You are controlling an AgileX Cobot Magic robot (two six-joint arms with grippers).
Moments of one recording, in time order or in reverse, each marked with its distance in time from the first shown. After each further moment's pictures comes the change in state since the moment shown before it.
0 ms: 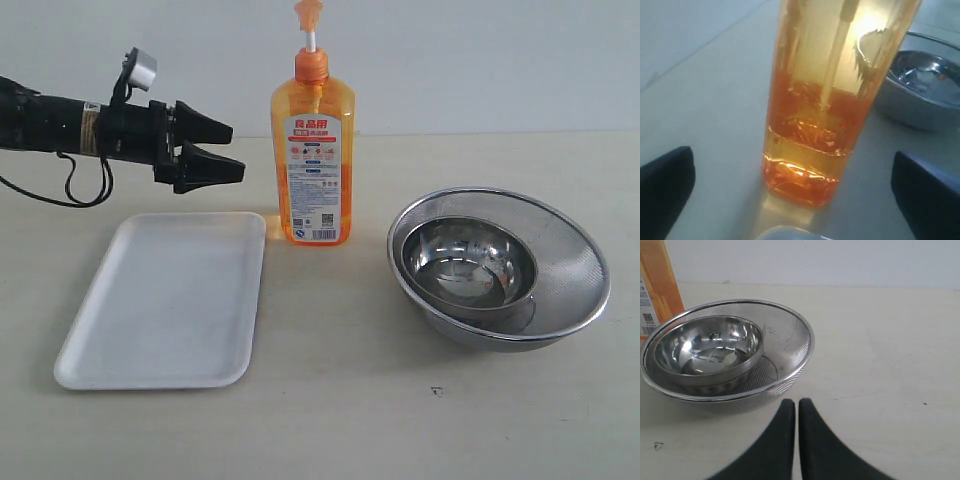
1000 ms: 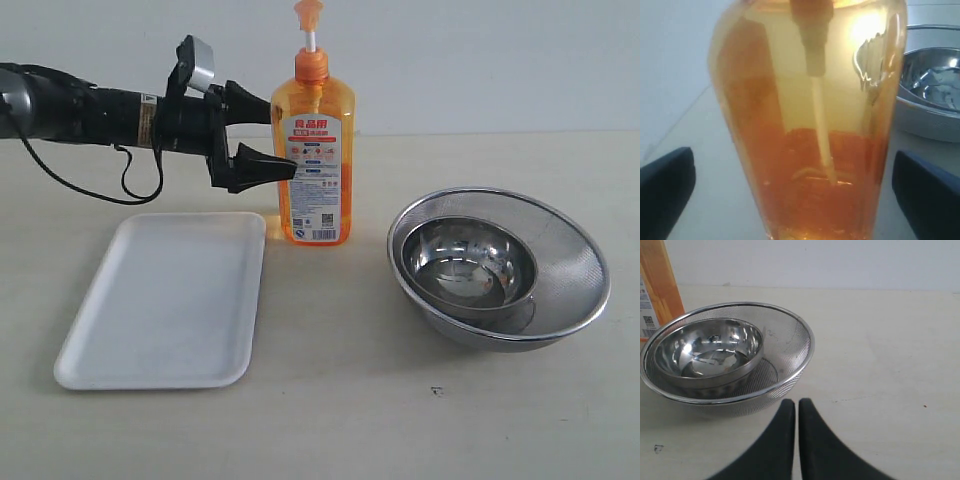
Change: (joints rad) left arm -0.124 0.014 -0.048 -0.077 0.099 0.198; right arm 0.000 0.000 0.000 0.000 -0.006 0.000
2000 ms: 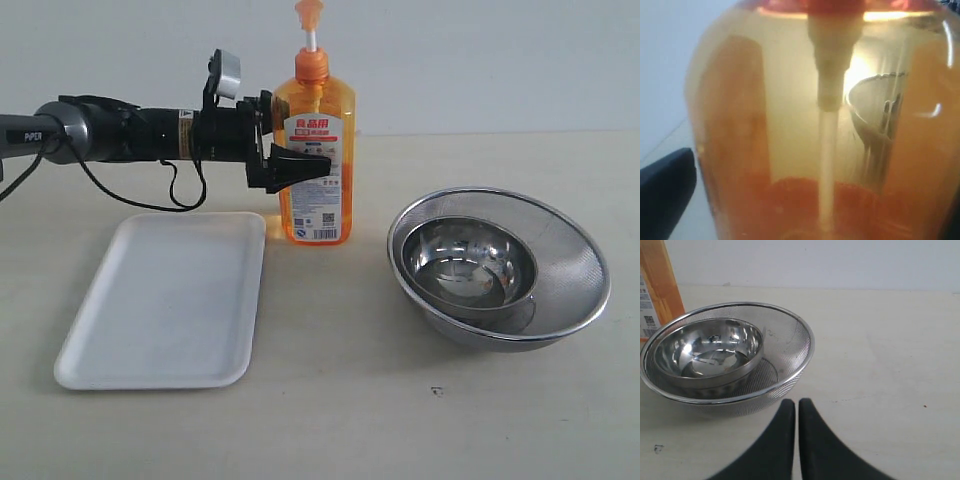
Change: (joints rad) left arm -0.054 0.183 -0.211 -0.134 -0.107 -0.063; right arm 0.000 0.000 0.000 0.000 -0.002 0.000
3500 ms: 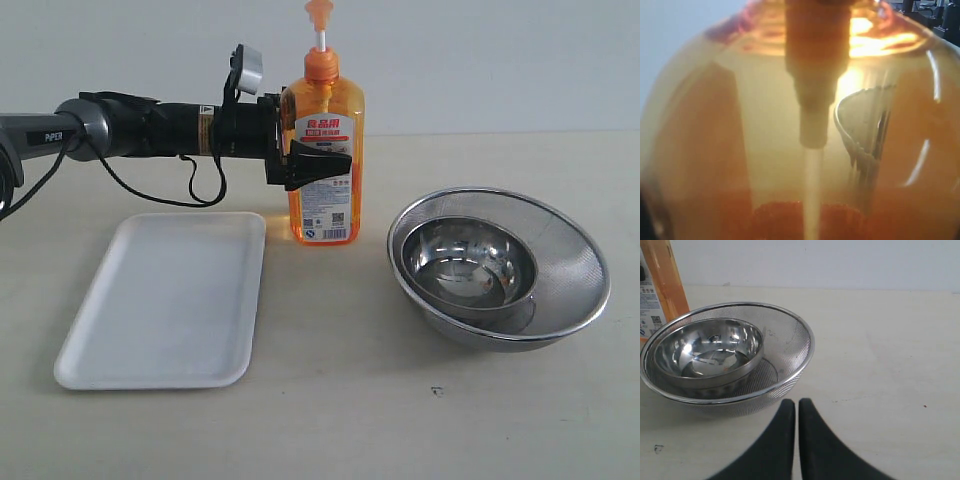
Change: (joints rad) left arm -0.046 0.018 -0.061 0.008 0.003 -0.053; right arm 0.000 0.000 0.000 0.000 0.000 0.000
